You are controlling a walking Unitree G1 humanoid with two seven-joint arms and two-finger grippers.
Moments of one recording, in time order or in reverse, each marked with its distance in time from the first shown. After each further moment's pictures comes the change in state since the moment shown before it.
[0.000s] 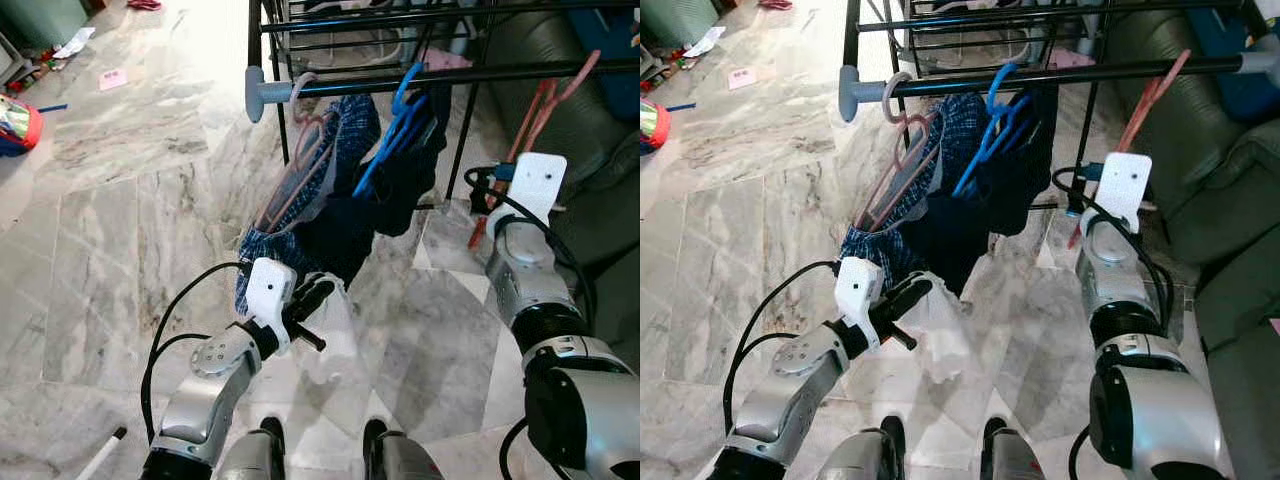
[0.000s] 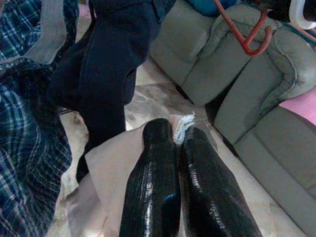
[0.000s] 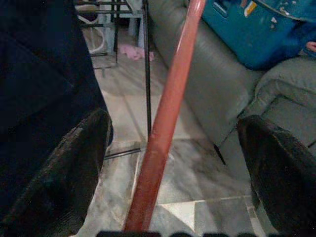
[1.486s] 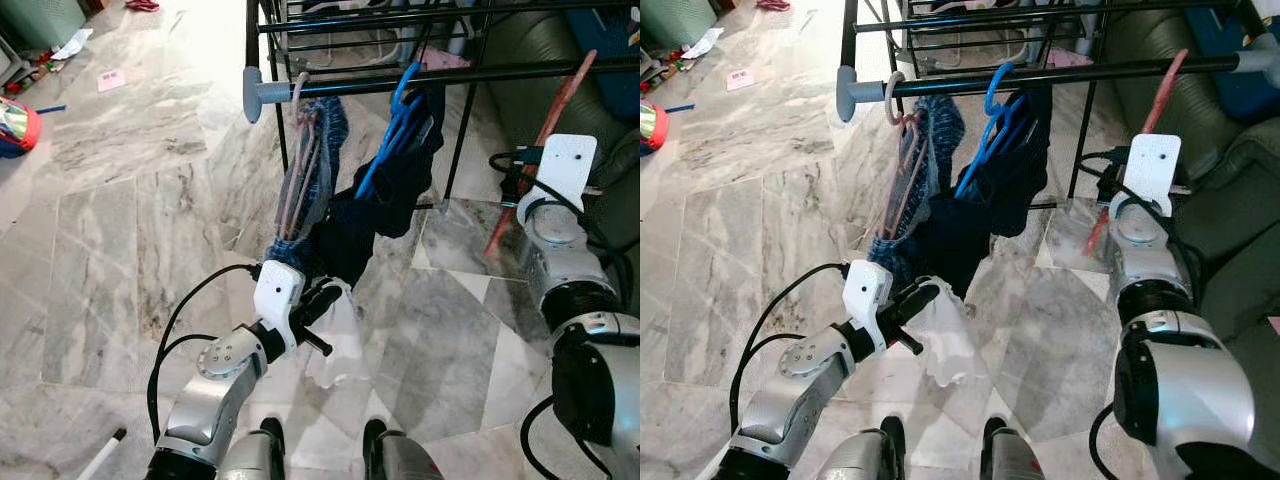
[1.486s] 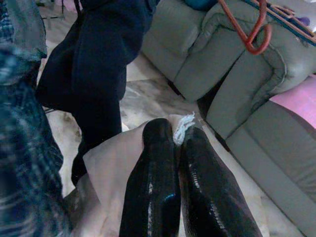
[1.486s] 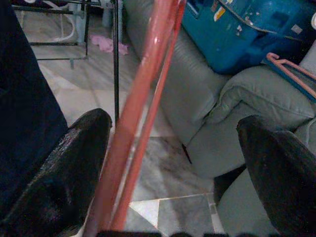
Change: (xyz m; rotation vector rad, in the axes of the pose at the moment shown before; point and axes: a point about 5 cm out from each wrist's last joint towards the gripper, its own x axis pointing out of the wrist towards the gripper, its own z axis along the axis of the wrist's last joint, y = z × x) left arm 0.005 -0.008 -0.002 -0.013 0.012 -0.031; right arm 0.016 -0.026 0.021 -0.100 0.038 -0.077
